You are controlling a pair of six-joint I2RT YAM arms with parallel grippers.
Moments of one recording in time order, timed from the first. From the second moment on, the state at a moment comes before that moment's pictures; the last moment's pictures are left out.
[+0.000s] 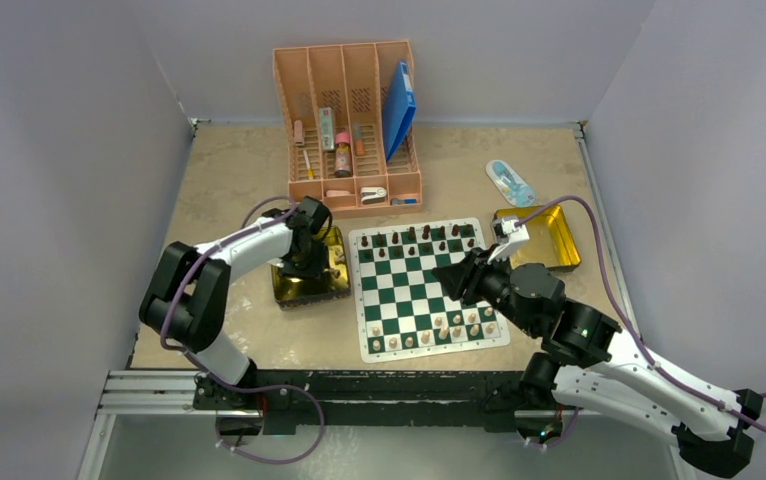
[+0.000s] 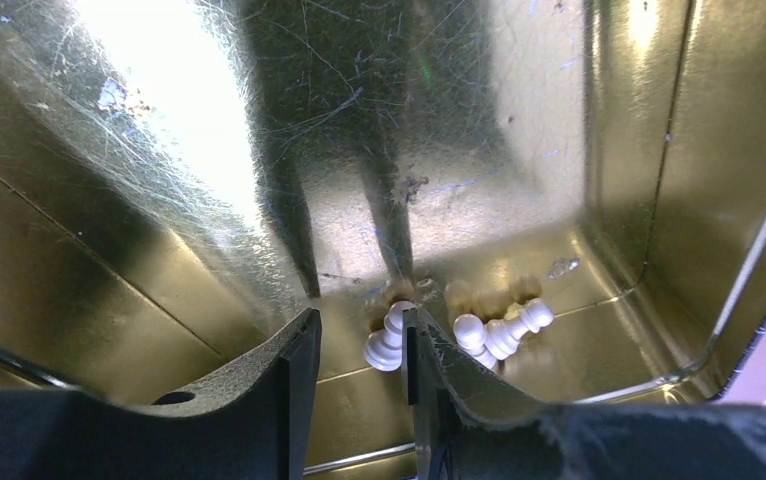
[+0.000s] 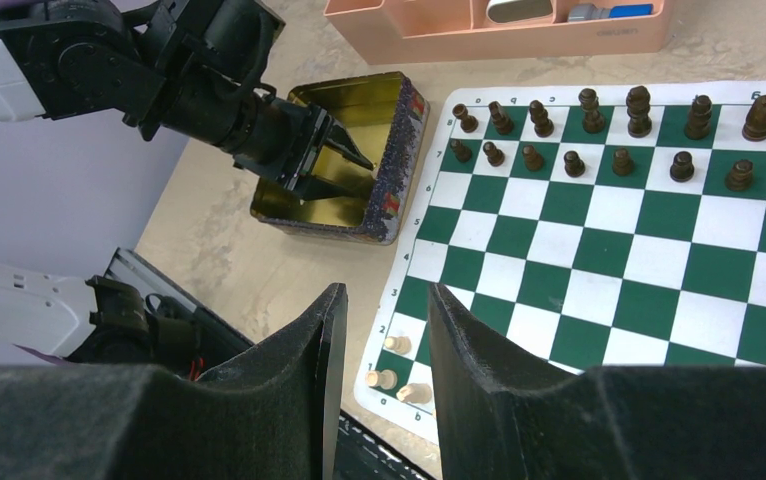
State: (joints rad) left arm -0.44 1.62 0.98 -0.78 -0.10 -1.92; right arm 0.99 0.61 0.70 -0.38 0.31 0.65
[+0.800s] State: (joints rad) left arm -0.44 1.67 0.99 -0.73 -0.04 -1.84; right arm 0.99 0.62 0.70 -0.38 0.31 0.65
